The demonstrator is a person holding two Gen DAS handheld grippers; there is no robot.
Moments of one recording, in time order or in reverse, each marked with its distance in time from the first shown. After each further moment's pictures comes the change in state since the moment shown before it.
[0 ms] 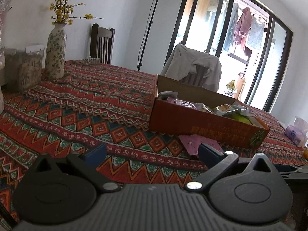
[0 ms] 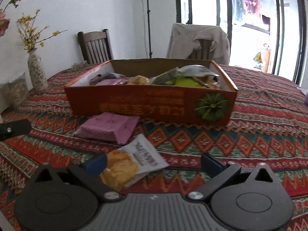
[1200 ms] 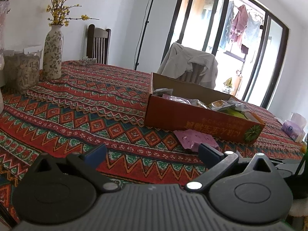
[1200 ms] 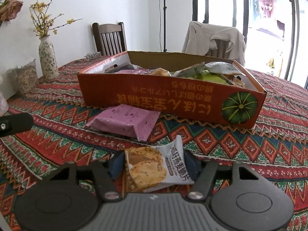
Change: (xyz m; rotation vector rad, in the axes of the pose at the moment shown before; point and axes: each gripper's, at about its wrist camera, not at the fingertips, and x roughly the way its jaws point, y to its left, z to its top) left arm -0.008 -0.008 -0.007 0.029 0.001 -0.007; right arm 0.023 0.020 -0.004 -0.070 0.012 0.050
